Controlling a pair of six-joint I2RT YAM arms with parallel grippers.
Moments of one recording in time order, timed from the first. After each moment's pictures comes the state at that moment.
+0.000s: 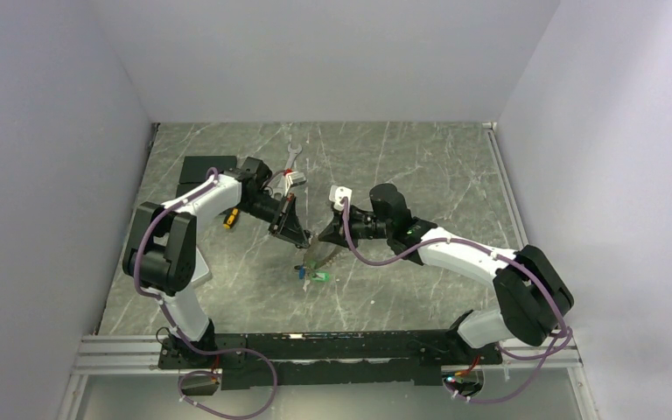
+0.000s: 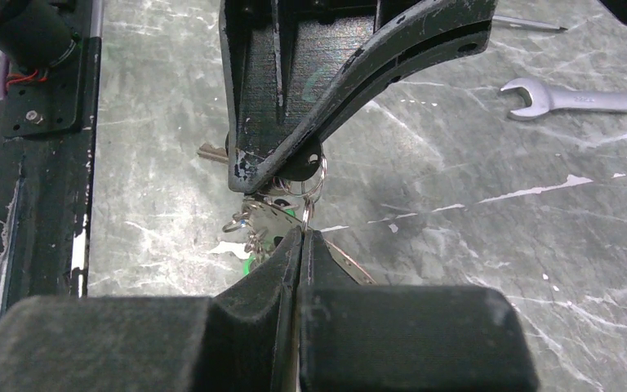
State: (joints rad) left arm -0.32 1.75 1.19 -0.86 1.23 0.13; right arm 0.71 1.41 0.77 0.24 -0.67 -0.23
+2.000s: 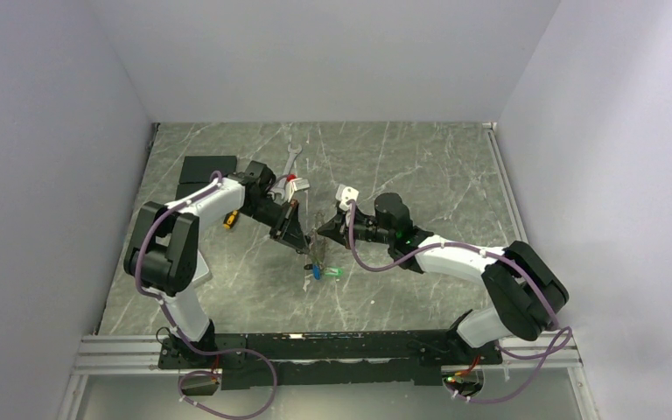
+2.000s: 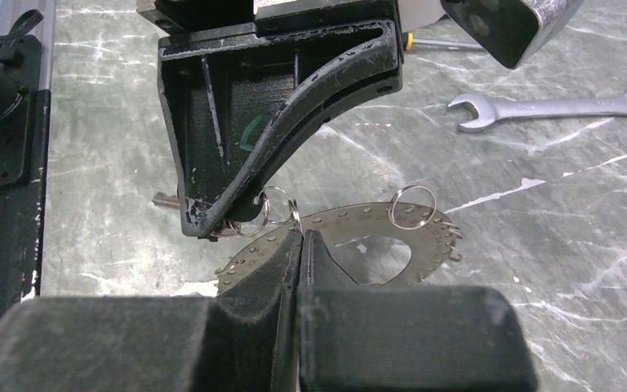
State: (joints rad) left arm -0.35 1.75 1.16 -0.82 1.14 0.13; right arm 0.71 1.45 0.66 0.55 -0.56 -0.12
